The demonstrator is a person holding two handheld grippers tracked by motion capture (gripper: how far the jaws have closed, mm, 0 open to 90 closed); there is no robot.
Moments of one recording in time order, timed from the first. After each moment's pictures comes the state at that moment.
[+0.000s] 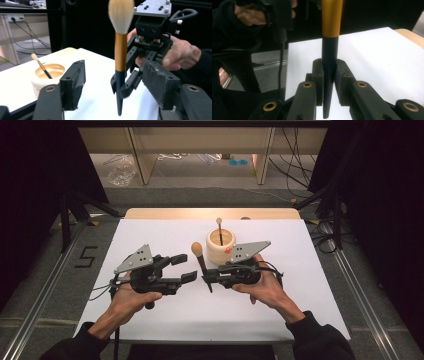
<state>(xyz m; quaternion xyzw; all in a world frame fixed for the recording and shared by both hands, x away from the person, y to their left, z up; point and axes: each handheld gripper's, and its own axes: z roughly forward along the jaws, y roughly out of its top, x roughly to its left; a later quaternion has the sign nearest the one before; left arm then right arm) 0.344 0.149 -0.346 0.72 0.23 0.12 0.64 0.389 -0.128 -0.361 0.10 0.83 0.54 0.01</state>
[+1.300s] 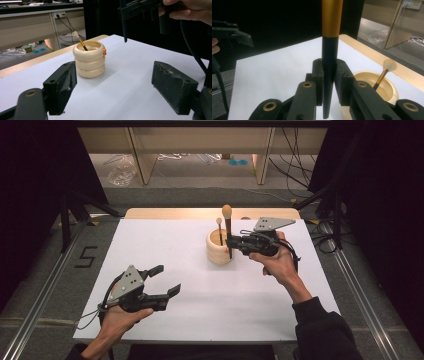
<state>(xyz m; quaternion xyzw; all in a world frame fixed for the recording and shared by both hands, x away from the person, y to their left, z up) 0.318 0.178 -0.391 0.72 0.29 0.23 0.59 0.450 -0.178 -0.347 0.21 0.79 0.56 0.12</state>
